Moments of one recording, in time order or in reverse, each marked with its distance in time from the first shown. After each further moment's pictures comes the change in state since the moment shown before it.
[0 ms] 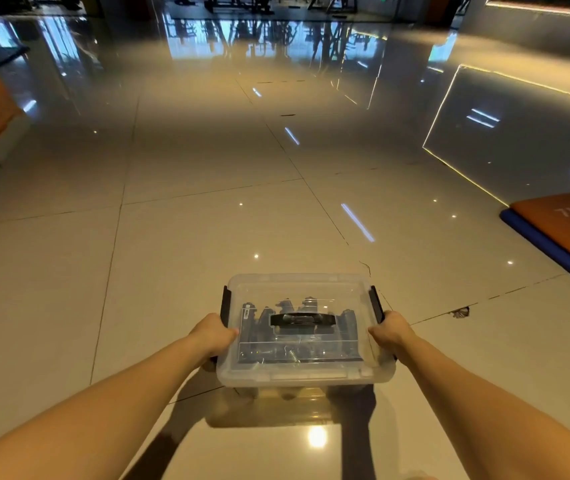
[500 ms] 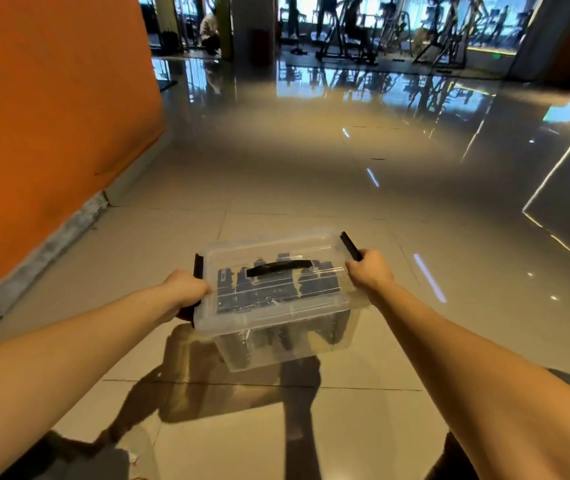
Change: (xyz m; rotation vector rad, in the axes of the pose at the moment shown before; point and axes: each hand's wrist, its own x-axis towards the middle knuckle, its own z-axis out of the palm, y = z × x) left_hand -0.127 -0.056 -0.187 -0.292 0.377 -0.139; right_hand -0.107 -0.227 0.032 0.091 0.027 -0.564
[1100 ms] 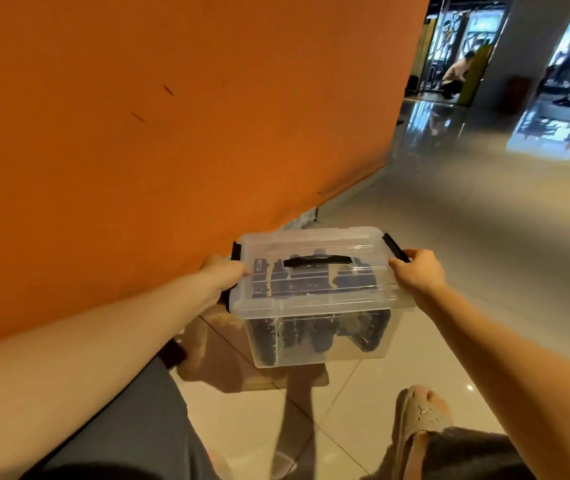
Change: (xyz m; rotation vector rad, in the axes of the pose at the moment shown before) left_hand -0.016 -0.143 -0.245 -0.476 0.554 -0.237; right_hand -0.024 -0.285 0.228 -0.008 -0.345 -0.469
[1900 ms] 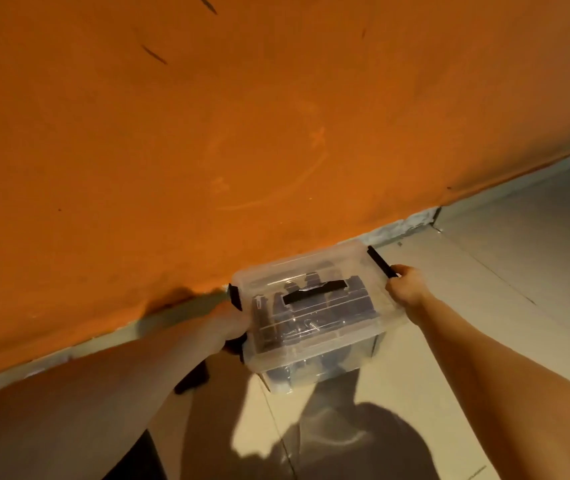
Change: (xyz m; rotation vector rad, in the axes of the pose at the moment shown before) left_hand 0.209 -0.077 0.027 0.058 0.129 -0.427; right_hand 0.261 -0.040 0.288 0.009 -0.560 -0.083
